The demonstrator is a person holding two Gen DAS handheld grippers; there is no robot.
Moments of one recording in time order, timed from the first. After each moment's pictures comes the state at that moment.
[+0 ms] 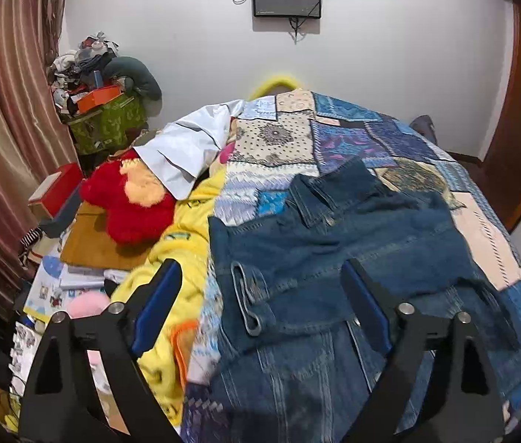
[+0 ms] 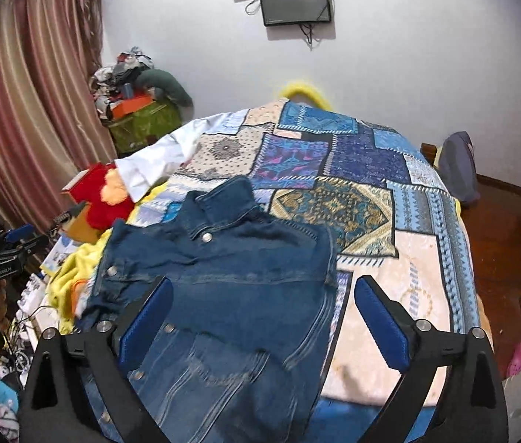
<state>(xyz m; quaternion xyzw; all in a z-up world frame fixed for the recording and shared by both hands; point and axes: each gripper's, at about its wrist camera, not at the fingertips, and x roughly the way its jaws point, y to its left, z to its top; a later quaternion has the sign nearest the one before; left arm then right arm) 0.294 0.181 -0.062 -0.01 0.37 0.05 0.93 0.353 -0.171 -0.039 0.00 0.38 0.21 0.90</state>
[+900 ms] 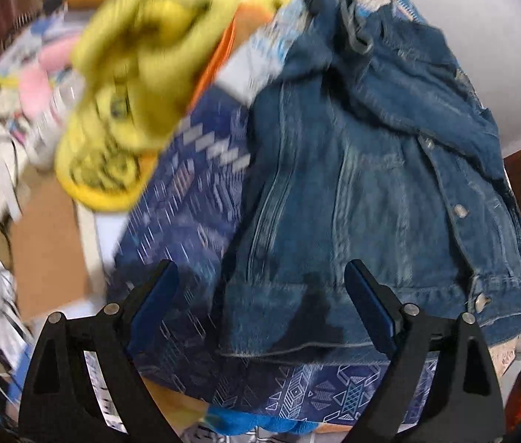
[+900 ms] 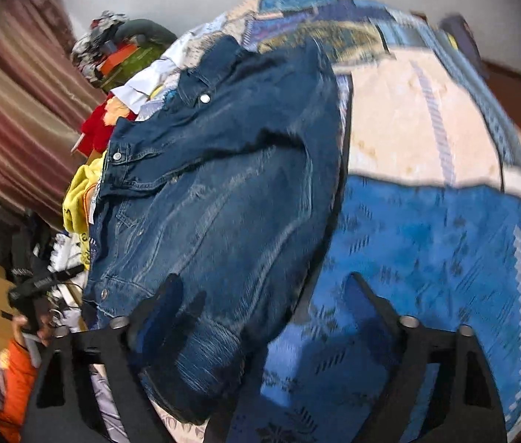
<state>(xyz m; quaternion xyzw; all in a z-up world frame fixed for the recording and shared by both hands) 0.180 0.246 -0.271 -0.25 0.57 0.06 0.78 0.250 -0.221 -0.177 0.10 0.54 0.20 0.81</state>
